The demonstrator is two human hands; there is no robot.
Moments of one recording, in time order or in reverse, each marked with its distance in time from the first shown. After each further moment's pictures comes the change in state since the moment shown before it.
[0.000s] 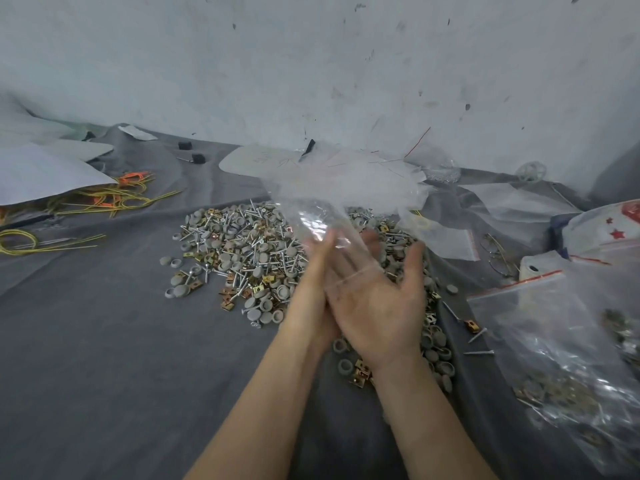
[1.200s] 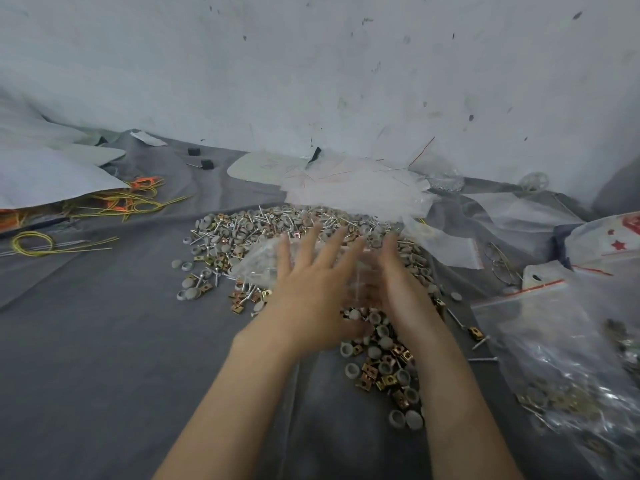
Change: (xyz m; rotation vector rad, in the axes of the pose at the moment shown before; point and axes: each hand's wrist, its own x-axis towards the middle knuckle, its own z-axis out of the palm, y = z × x) left_hand -0.019 0.044 -0.007 2.080 -0.030 0.331; right_hand 0.004 -0.027 0.003 -1.158 0.048 -0.019
